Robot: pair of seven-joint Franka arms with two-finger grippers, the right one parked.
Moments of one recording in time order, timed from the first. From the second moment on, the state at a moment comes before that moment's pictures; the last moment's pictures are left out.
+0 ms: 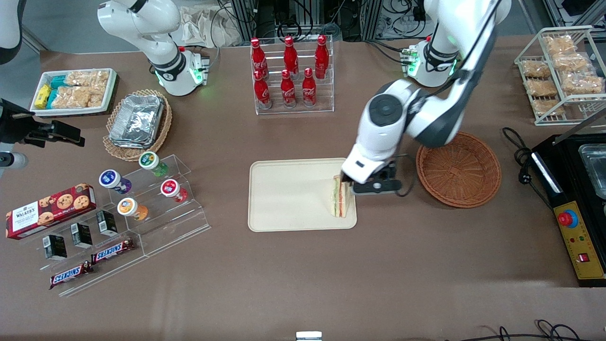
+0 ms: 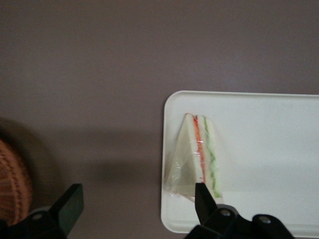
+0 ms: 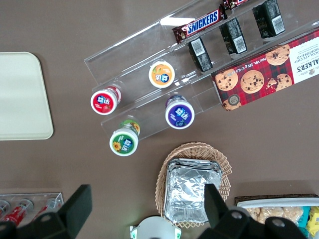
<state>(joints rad) -0.26 0.27 -0.29 -1.82 0.15 2.13 -0.68</state>
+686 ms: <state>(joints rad) 0.03 0.02 -0.28 -1.79 0.08 1.89 -0.47</state>
